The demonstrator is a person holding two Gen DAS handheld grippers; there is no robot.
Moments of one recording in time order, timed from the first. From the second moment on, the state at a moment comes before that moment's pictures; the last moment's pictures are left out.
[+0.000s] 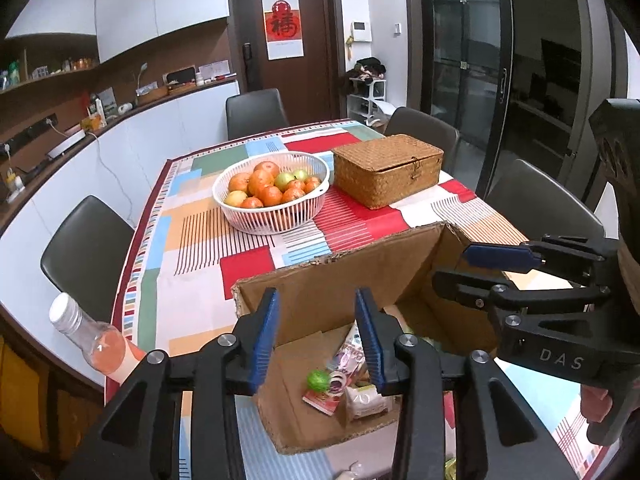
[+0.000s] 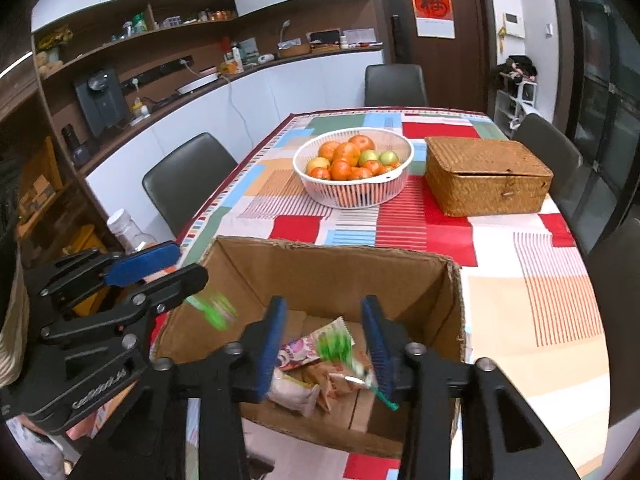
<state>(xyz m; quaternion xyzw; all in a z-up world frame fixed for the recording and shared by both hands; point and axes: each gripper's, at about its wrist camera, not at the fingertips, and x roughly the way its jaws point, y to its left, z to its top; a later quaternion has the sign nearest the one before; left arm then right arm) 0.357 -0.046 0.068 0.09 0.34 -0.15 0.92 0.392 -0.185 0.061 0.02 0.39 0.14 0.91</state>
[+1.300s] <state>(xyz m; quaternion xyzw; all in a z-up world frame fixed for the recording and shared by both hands) 0.204 0.002 -0.015 0.07 0.39 -0.09 0.91 0.246 -0.156 -0.019 0.00 0.43 0.15 0.89</state>
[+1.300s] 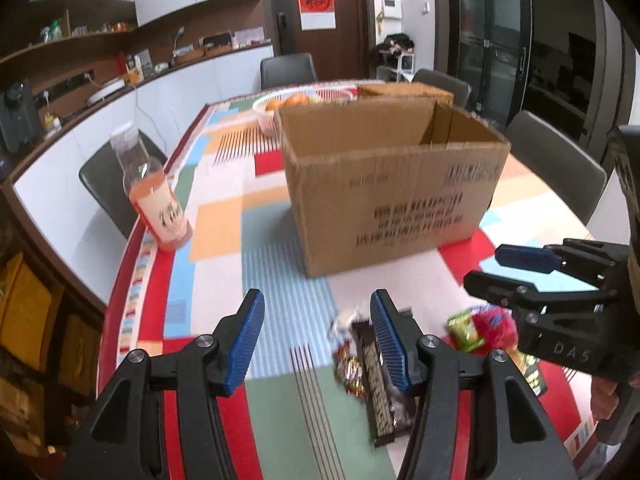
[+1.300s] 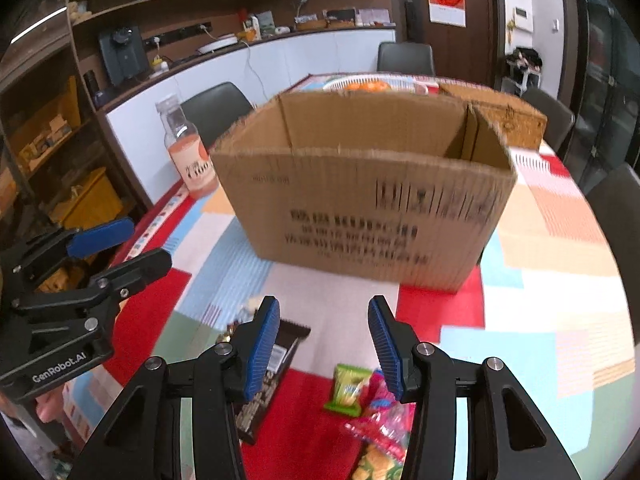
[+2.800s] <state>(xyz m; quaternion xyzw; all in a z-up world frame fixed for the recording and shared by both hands) 0.228 -0.004 -0.119 0.04 0.50 -0.11 0.86 0.245 -0.160 -0.105 0.02 0.54 0.11 0.84</state>
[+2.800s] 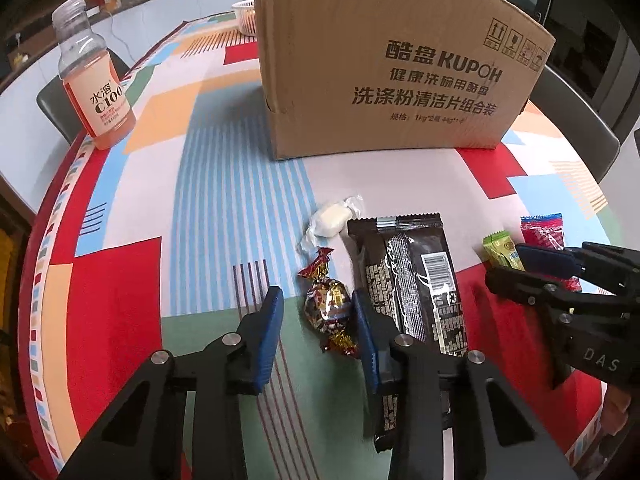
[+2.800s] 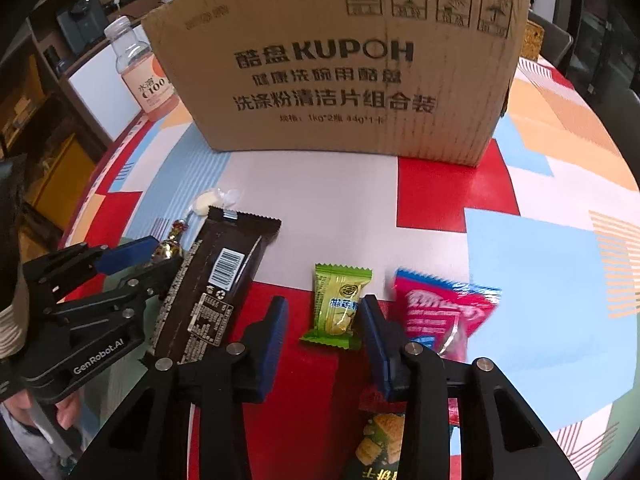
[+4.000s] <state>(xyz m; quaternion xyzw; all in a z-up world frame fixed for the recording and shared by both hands) 0.203 -0.007 -0.026 0.02 0.40 -0.13 0.91 0.235 -0.168 -0.022 0.02 0.43 0.14 0.89</state>
